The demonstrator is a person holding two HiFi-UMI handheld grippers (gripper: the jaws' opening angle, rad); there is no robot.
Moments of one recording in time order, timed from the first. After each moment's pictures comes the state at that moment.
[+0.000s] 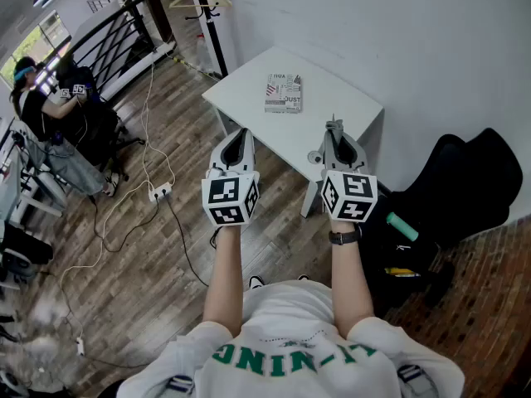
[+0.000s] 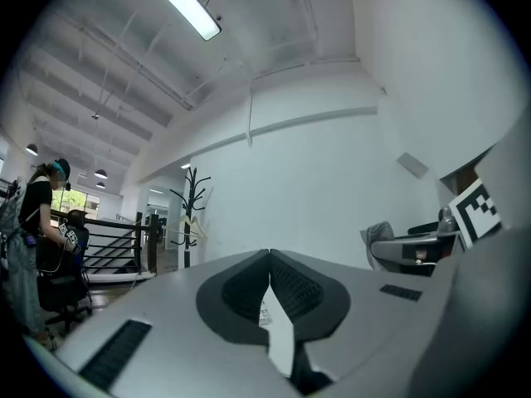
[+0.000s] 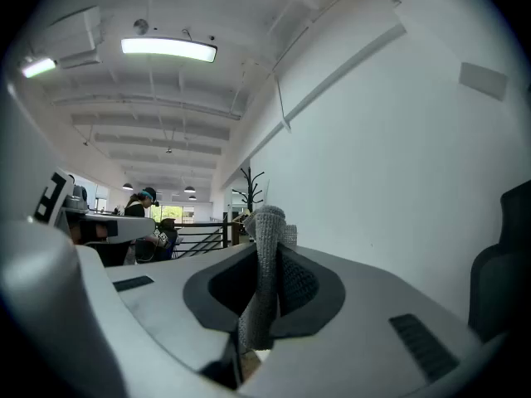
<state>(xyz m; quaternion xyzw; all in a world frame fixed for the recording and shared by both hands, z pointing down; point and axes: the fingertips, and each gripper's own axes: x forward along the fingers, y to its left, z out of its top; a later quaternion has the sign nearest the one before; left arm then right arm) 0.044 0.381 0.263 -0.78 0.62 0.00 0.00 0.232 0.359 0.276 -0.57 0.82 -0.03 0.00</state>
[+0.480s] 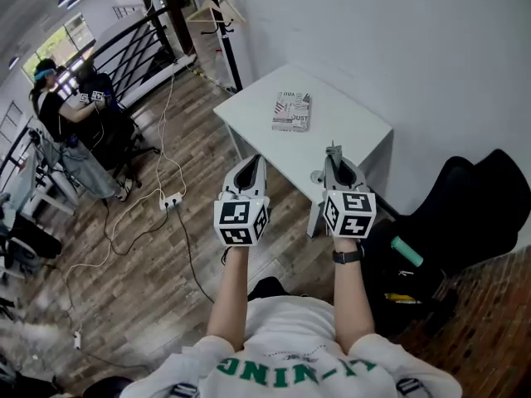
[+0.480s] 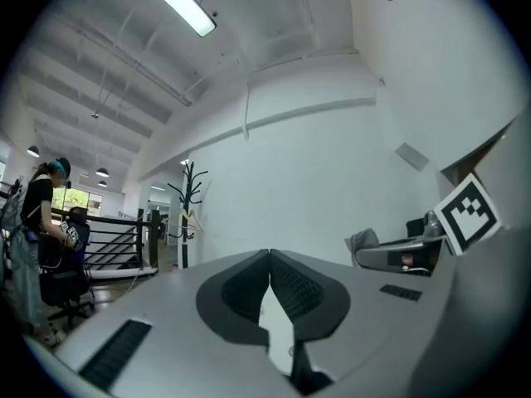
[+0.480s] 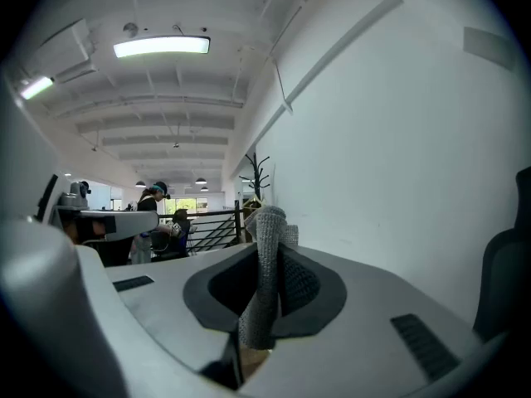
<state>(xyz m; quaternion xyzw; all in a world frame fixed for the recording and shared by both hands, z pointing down) 0.104 0.378 0.289 -0.78 0.62 -0.01 -0.01 0.269 0.342 0.316 -0.53 0.84 -0.07 -0.04</state>
